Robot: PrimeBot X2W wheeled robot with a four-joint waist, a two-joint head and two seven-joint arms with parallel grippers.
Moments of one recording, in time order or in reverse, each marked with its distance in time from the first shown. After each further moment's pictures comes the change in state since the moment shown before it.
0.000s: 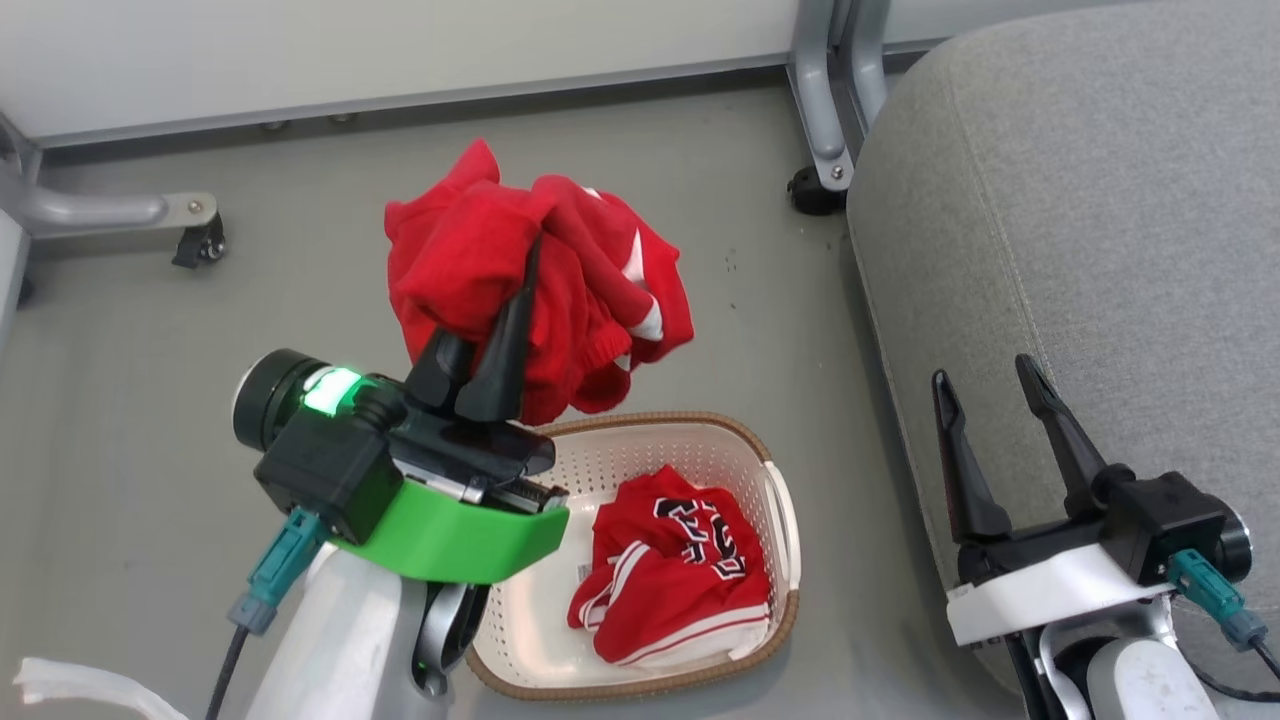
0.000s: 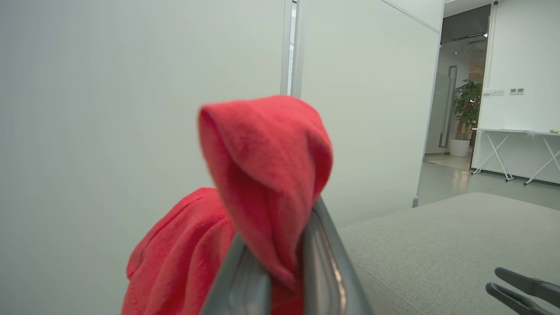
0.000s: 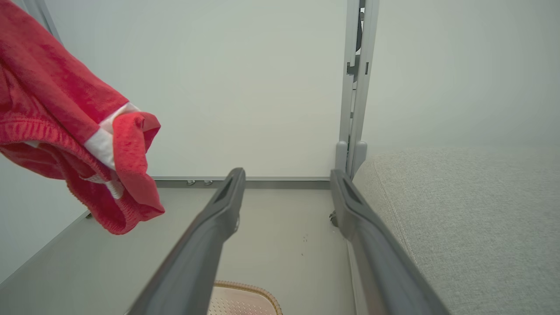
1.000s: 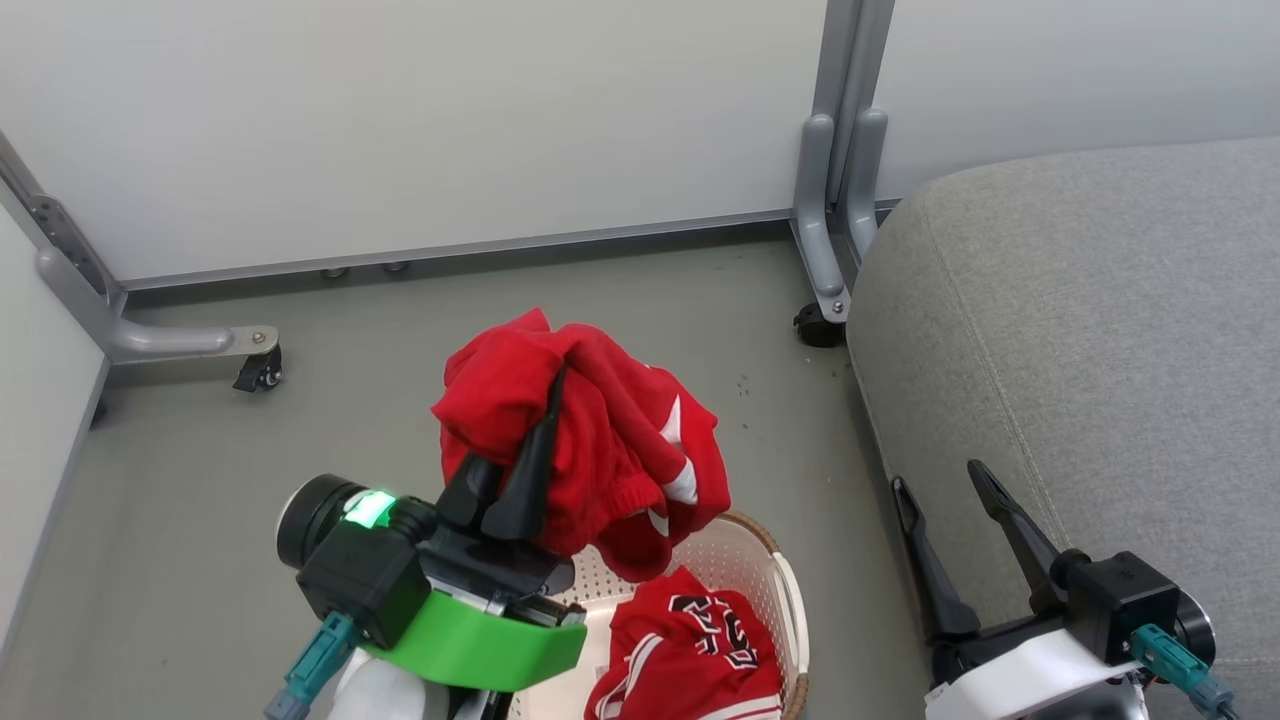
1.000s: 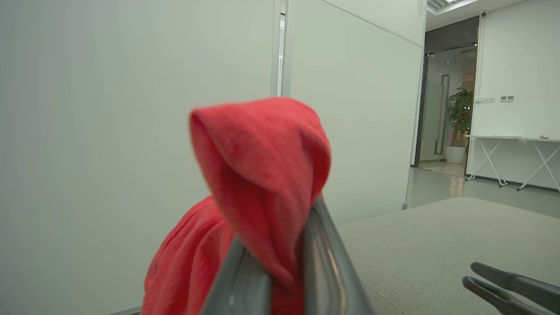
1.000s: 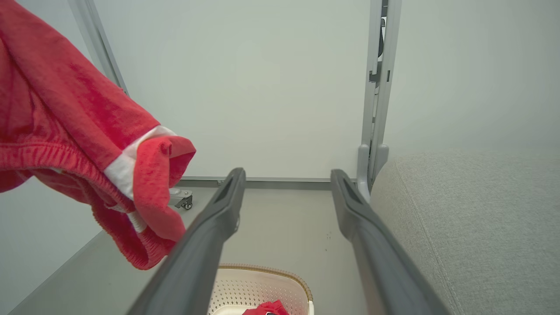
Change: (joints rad) left arm 0.211 -0.020 -0.012 -0.039 0.005 -0.017 0.000; right arm 0.170 0.000 0.067 -0.067 0.028 0.000 0.082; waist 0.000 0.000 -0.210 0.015
